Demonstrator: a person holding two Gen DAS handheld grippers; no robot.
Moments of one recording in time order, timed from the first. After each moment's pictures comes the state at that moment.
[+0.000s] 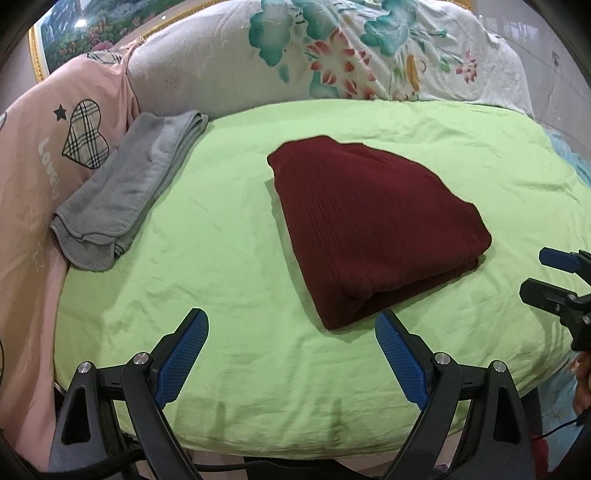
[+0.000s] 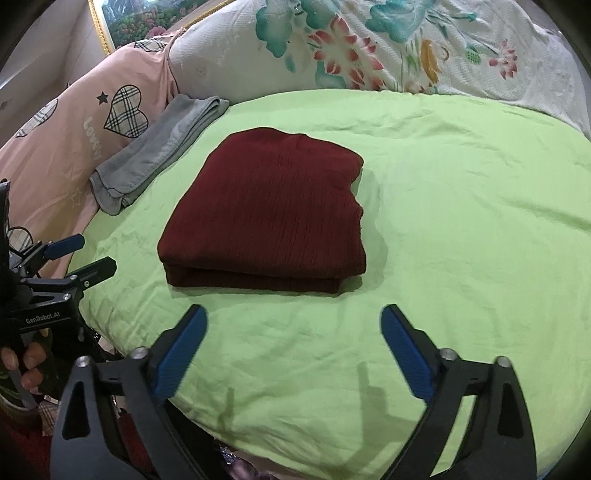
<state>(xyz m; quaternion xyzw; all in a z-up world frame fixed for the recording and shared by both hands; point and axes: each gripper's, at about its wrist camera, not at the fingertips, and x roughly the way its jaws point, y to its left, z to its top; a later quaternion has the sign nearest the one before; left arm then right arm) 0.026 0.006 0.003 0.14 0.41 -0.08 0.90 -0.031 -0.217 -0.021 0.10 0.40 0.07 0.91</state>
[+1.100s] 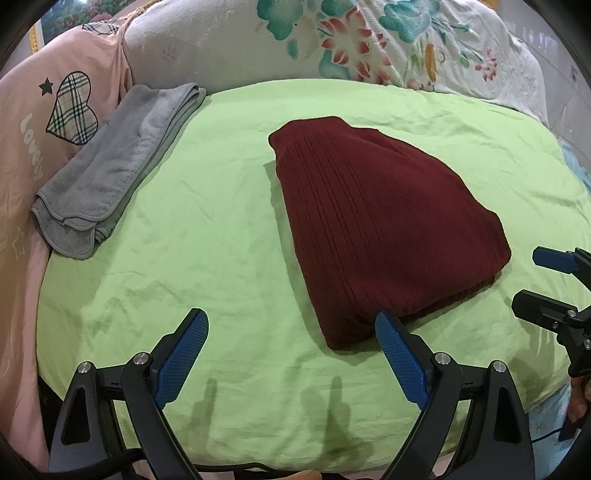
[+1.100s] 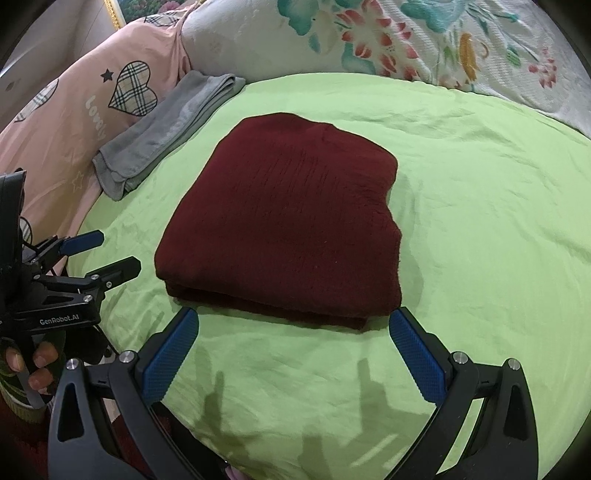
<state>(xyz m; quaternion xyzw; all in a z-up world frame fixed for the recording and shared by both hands) 0.066 0.008 -0.011 0.11 0.45 -0.07 0.89 0.018 -0.197 -0.019 0.07 0.44 0.11 0.89</state>
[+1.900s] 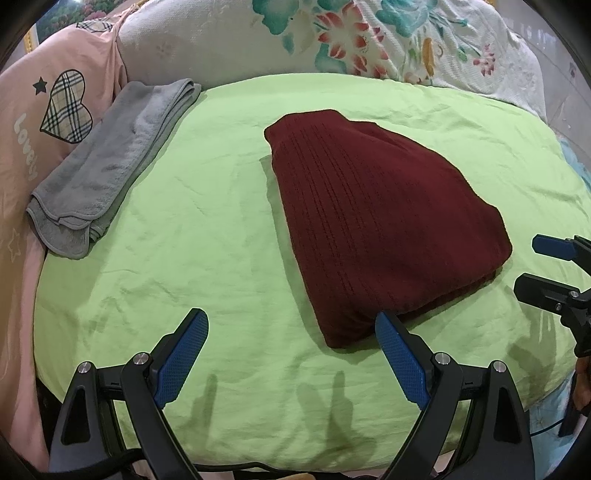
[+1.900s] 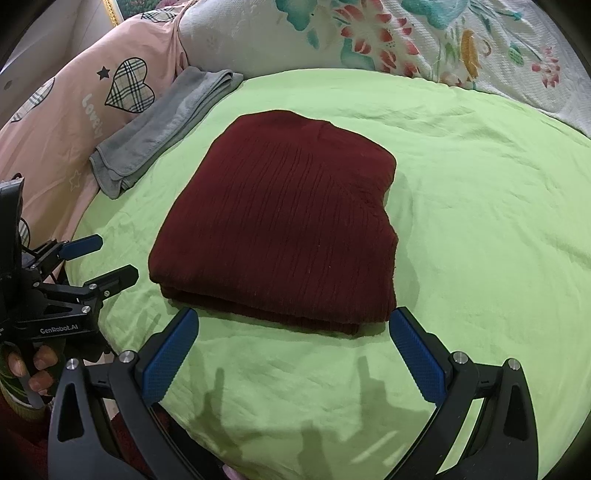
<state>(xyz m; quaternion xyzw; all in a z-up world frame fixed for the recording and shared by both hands) 0.070 0.006 -0.016 0.11 0.45 -0.08 0.88 0.026 -0.200 -0.017 0.07 0.45 0.11 0.89</state>
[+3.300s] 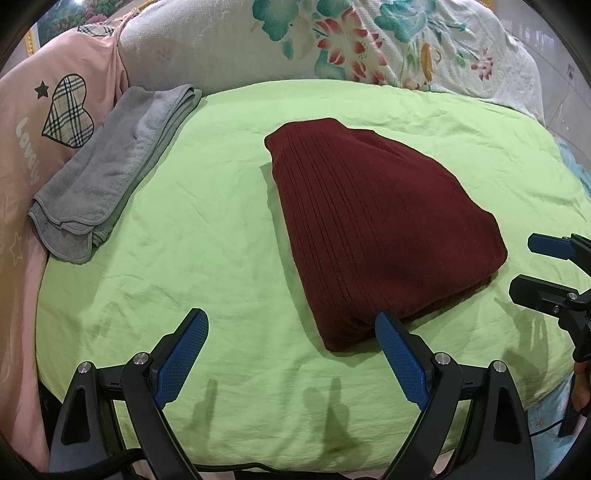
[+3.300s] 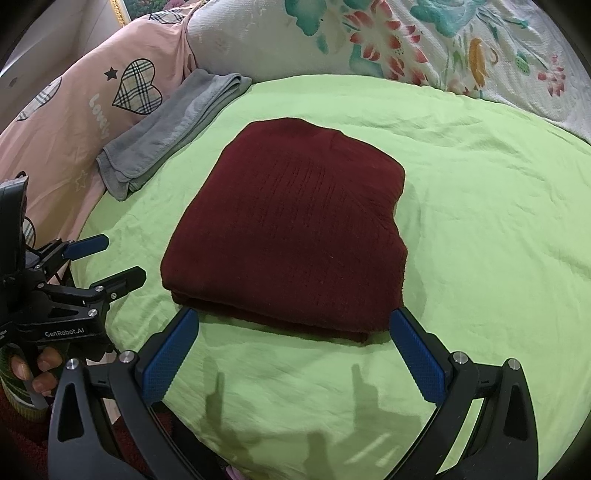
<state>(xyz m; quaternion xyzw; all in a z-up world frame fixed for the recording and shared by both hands) 0.065 0.003 -0.009 0.11 0.45 -0.08 0.88 0.028 -0.194 -0.009 0.07 0.44 0.12 0.89</state>
